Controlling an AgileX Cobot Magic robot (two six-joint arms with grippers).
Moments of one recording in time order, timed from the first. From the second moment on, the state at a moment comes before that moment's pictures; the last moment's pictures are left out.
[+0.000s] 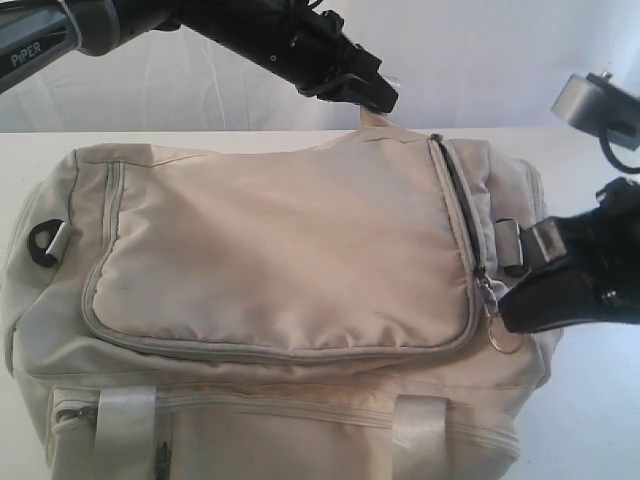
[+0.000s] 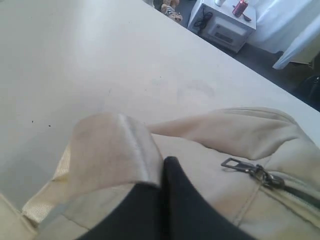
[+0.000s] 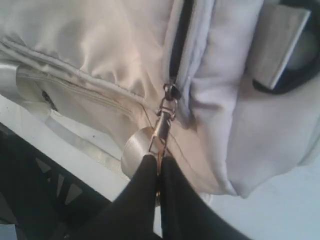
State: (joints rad) left arm -0.35 2.20 -2.21 -0.90 1.07 0.73; right arm -0.02 1.10 -0.90 0.61 1.20 -0.33
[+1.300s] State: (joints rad) left arm -0.35 2.20 -2.21 -0.90 1.06 0.71; right arm 0.43 1.33 -0.63 1.00 0.82 -0.50
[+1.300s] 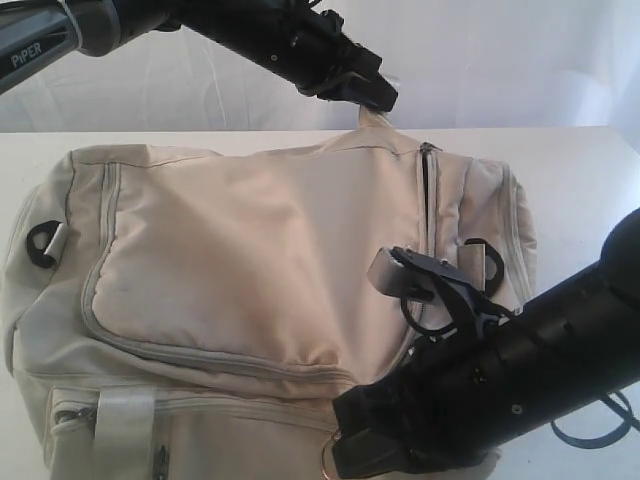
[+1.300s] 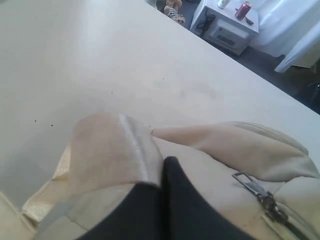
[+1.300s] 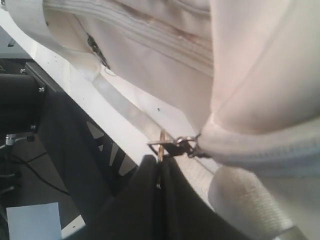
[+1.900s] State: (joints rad) left arm -0.35 2.20 -2.22 -0.83 1.06 0.73; right arm 0.47 1.34 -0.68 1.03 0.86 -0.60
